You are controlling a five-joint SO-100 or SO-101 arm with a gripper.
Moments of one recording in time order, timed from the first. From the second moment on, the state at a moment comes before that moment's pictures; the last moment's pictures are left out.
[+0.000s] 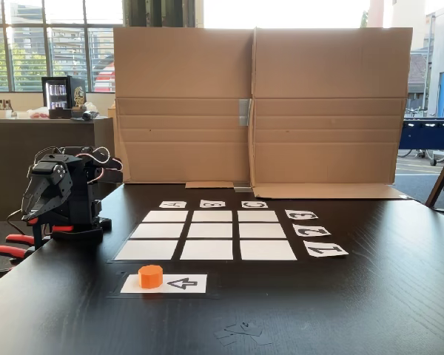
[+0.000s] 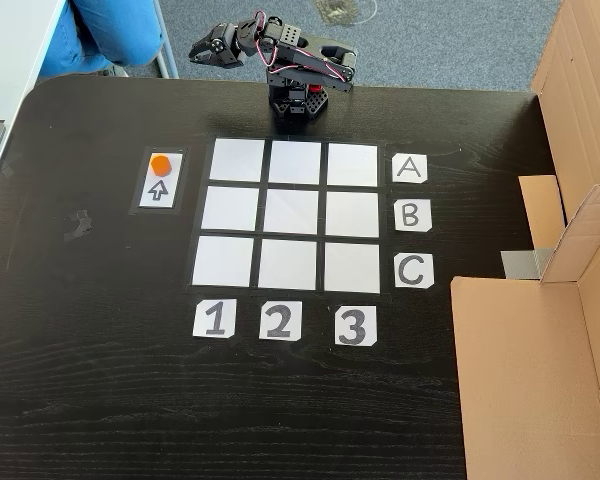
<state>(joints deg) 93.5 190.4 174.2 44.4 85.2</state>
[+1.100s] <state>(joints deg) 91.8 189.3 174.2 44.4 85.2</state>
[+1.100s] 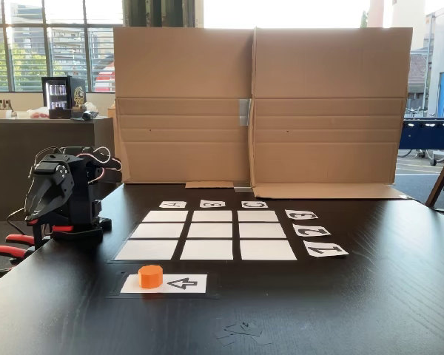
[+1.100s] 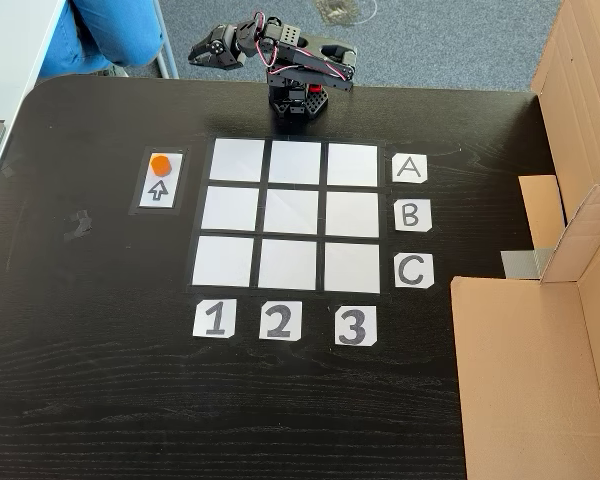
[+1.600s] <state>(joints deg) 90.8 176.6 166.5 46.1 85.2</state>
